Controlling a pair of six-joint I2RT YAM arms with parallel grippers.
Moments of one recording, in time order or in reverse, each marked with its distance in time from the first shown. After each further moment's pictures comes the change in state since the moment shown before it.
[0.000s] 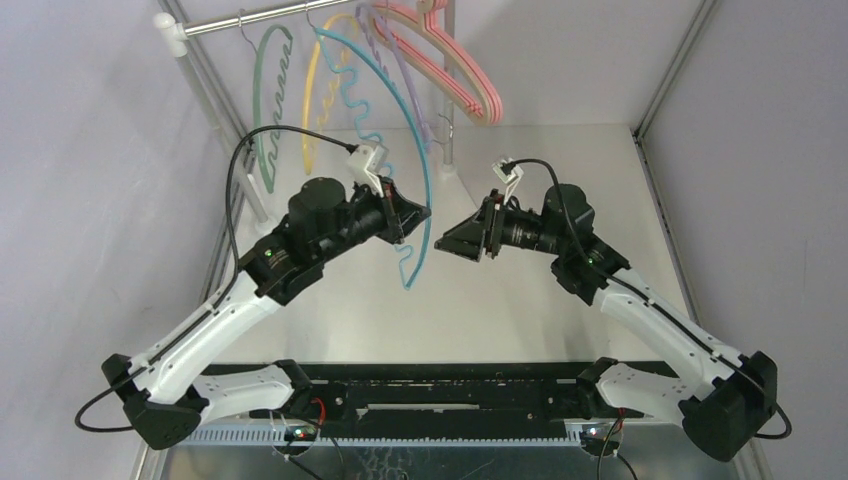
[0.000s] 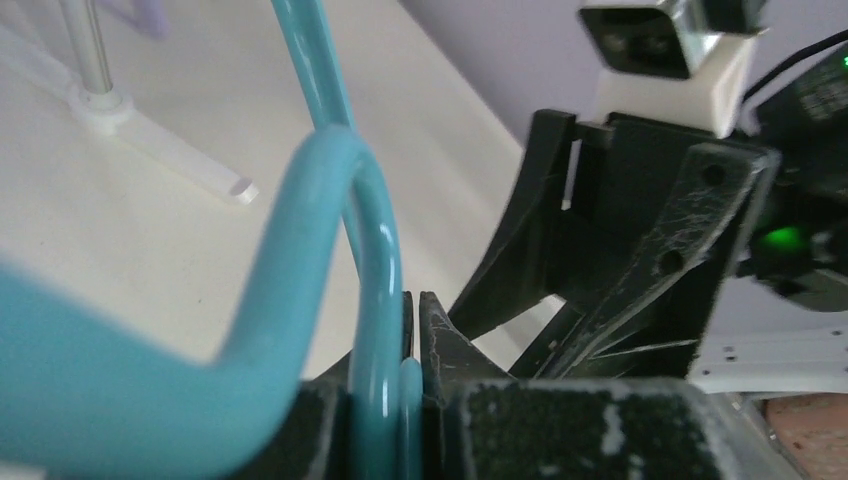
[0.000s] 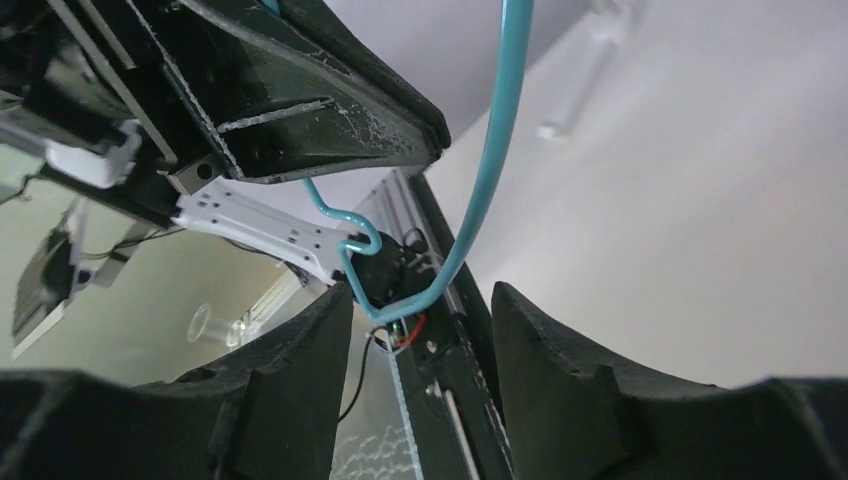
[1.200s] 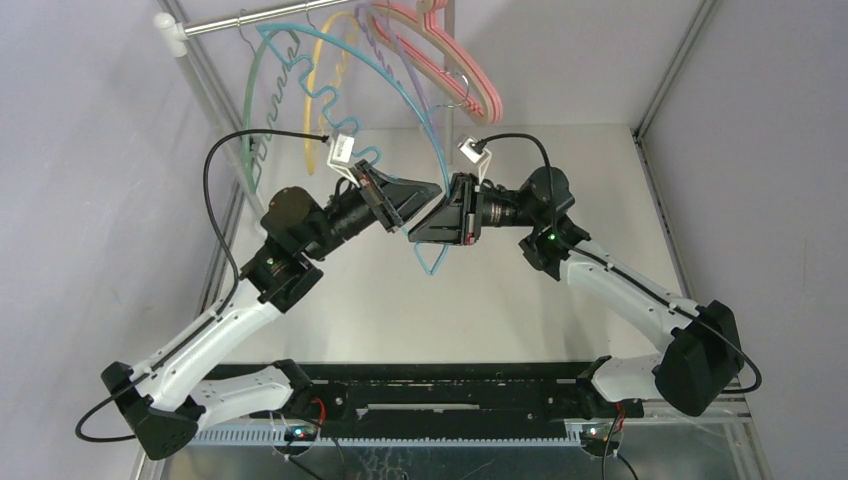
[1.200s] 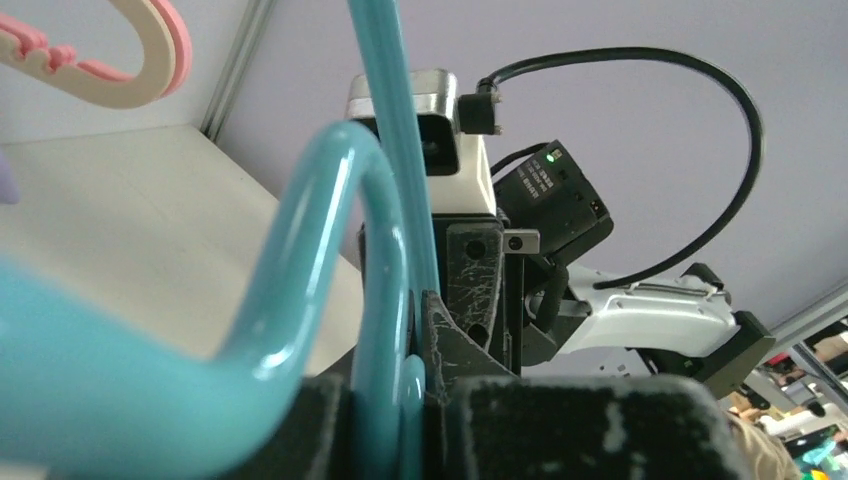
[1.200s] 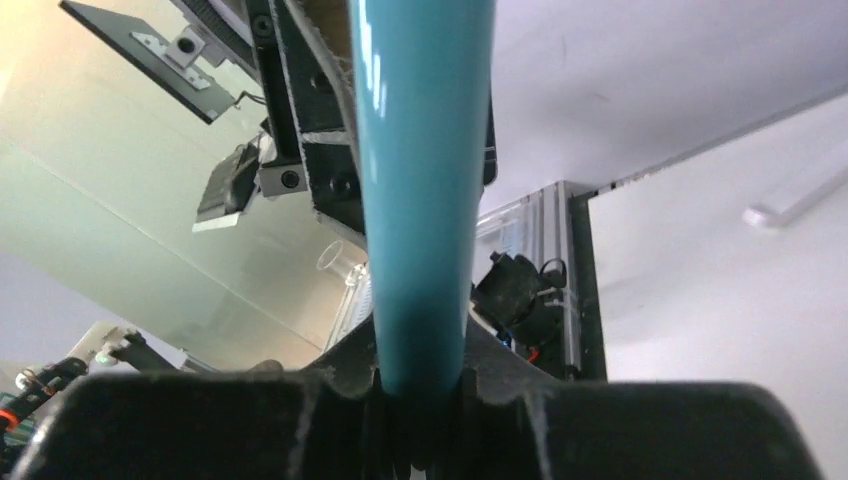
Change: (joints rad) left arm 0.045 -0.060 -0.131 0.515 0.196 -0.211; right arm 0.058 0.264 0.122 0.555 -0.339 0.275
